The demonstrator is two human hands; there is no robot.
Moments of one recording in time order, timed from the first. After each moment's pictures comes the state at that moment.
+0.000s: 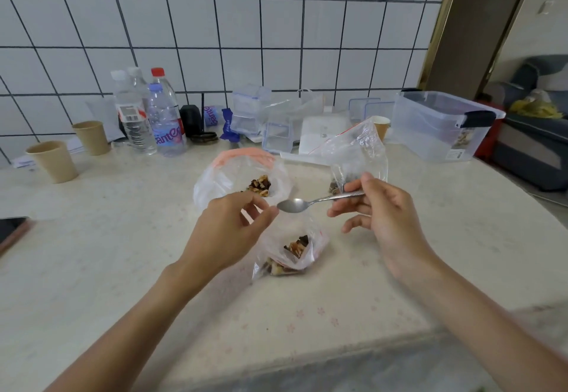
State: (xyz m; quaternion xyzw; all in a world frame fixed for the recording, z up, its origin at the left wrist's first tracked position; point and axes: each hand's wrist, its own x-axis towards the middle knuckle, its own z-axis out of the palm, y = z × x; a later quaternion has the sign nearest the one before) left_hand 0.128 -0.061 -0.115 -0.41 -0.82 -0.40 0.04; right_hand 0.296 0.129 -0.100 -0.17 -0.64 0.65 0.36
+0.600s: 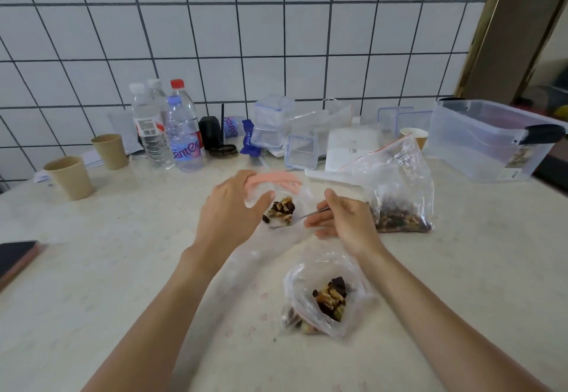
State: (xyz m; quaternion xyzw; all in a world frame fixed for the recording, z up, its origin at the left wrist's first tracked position) left_hand 0.036 -0.024 -0.103 -0.32 -0.87 -0.35 0.13; right_hand 0.162 0.150 -0.134 -0.23 -0.66 0.66 0.26
